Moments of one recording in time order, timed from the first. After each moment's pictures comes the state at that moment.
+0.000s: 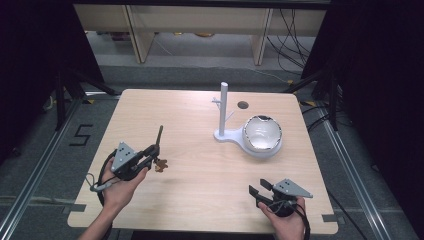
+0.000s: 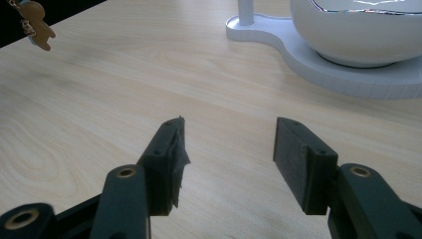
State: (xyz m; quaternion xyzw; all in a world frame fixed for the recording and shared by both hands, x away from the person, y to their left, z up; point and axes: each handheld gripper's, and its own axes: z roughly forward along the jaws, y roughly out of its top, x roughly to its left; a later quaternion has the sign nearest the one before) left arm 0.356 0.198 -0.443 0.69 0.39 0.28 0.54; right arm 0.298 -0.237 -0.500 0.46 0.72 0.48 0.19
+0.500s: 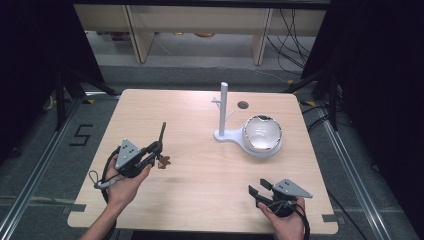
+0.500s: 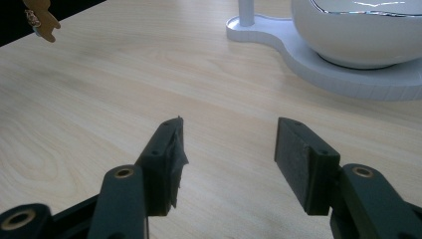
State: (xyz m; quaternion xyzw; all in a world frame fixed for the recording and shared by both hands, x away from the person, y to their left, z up) left arm 0.361 0.189 -0.437 0.69 0.39 0.29 0.54; right arm 0.299 -0.236 -0.501 0.46 0.72 0.49 0.19
